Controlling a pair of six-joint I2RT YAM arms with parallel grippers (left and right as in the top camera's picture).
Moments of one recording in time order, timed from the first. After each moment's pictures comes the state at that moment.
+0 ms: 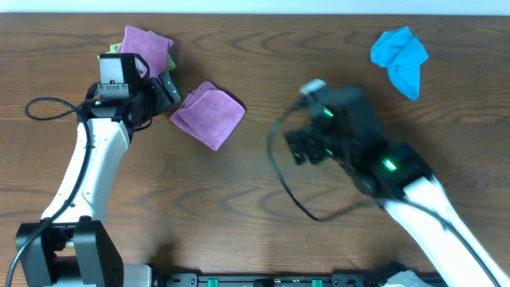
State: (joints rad) left arm 0.02 1.57 1.17 -0.56 0.19 -0.56; right arm 0.49 1.22 1.09 -0.69 0.00 0.01
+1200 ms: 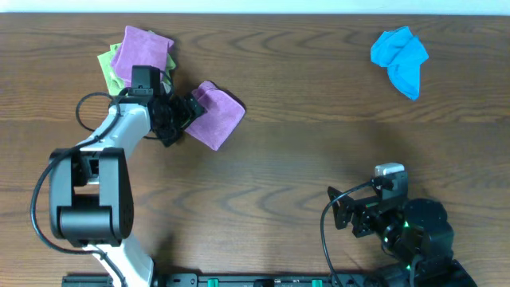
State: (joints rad) left arm -0.01 1.90 1.15 -0.47 0.44 -0.68; right arm 0.30 0.38 0.57 -0.75 -0.14 0.25
